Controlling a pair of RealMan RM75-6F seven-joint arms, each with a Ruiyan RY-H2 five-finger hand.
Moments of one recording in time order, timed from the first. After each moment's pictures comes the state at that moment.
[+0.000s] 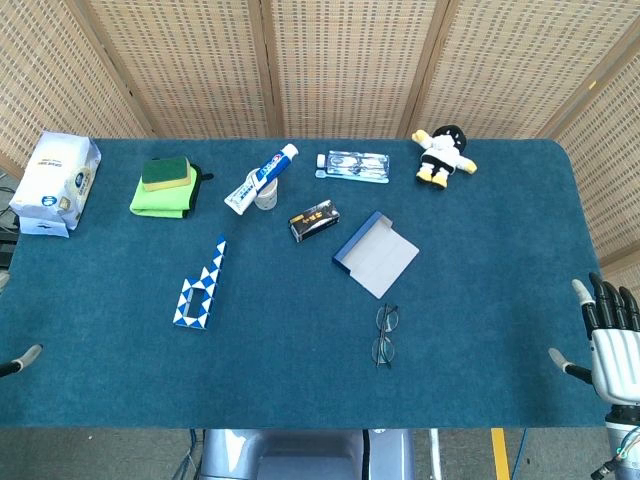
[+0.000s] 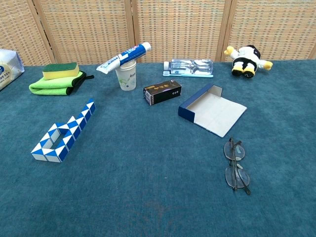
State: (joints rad) left arm -0.04 -1.04 -0.03 -1.62 1.48 1.58 -0.08; right arm 0.05 -1.16 0.10 -1.54 -1.50 1.57 -0.09
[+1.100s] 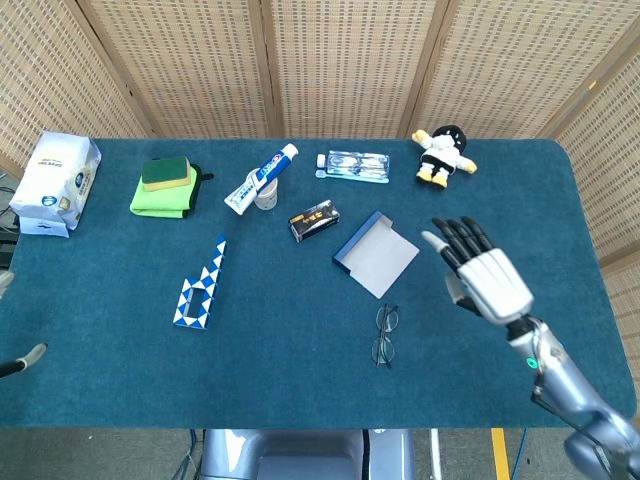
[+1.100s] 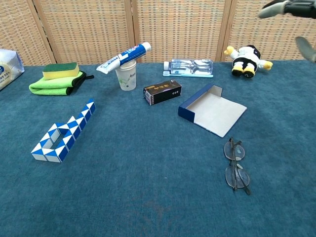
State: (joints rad) left arm -0.04 -1.05 -0.05 -1.60 1.49 1.55 -0.12; right arm 0.51 -1.17 0.22 -1.55 -1.65 1.14 0.00
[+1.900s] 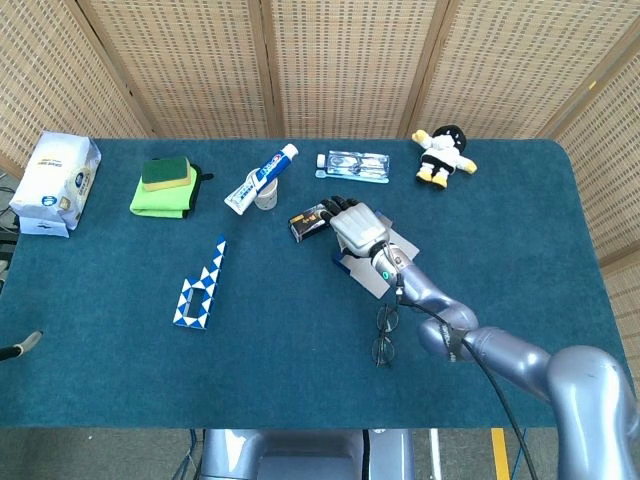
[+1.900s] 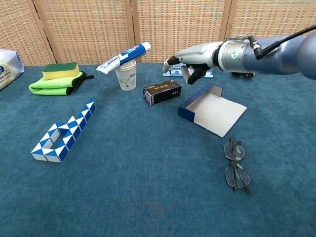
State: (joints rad) left arm -0.08 -1.04 -0.09 -1.60 1.37 1.43 -0.14; right arm 1.10 -1.64 0.31 -1.01 -1.11 0.51 -0.26
